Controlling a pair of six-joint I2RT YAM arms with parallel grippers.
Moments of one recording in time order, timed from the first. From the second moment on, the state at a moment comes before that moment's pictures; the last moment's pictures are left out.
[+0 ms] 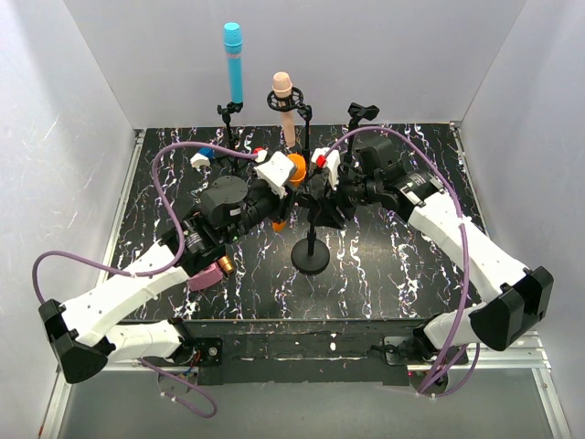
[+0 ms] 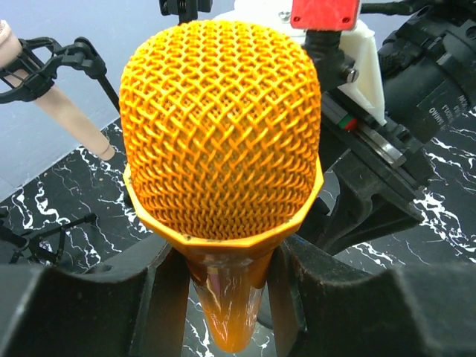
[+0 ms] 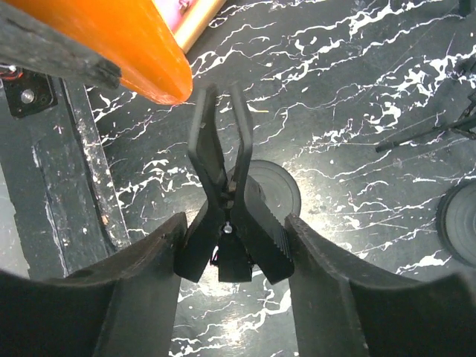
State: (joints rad) left arm -0.91 1.12 1.16 -0.16 -0.15 0.10; right arm 0.62 1.37 1.38 -0.73 -0.58 -0.34
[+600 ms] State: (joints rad) left arm -0.91 1.03 1.15 -0.13 -0.14 0.10; right arm 0.50 1.40 1.41 -0.79 -0.78 -0.40
